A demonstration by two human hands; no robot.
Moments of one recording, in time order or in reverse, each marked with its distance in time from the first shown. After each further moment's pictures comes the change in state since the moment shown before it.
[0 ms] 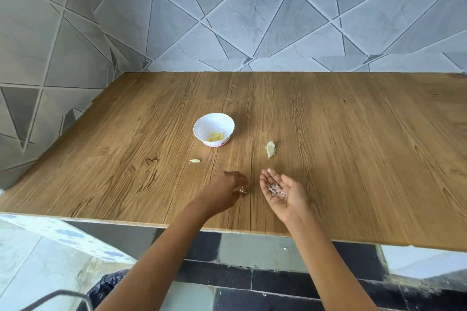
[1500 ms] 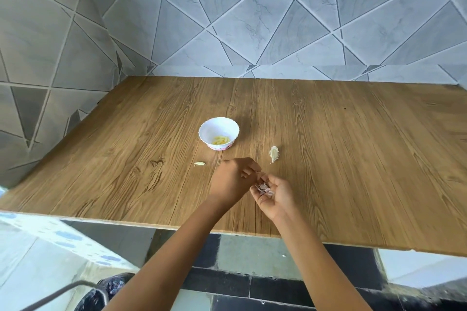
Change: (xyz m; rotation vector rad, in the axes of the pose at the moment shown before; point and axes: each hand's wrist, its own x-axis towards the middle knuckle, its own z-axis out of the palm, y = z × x) left_hand 0.006 0.023 -0.014 -0.372 0.405 -0.184; right_hand 0.000 0.025 0.026 -0.021 0.049 0.013
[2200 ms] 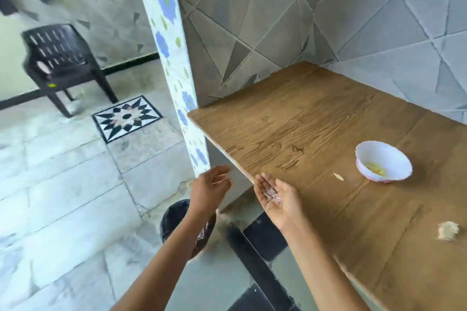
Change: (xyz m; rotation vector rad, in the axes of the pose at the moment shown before) left_hand -0.195 -0.093 -0.136 -0.122 0.808 -0.786; right_hand -0.007 0.184 0.067 -0.534 -0.320 0.525
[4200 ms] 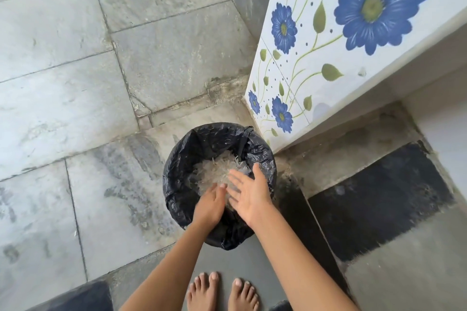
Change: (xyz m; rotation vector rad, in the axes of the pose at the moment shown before) left_hand 0.167 -0.691 0.101 0.003 -0.203 -0.761; right_hand 0.559 0.407 -0.181 -0.680 0.202 0.572
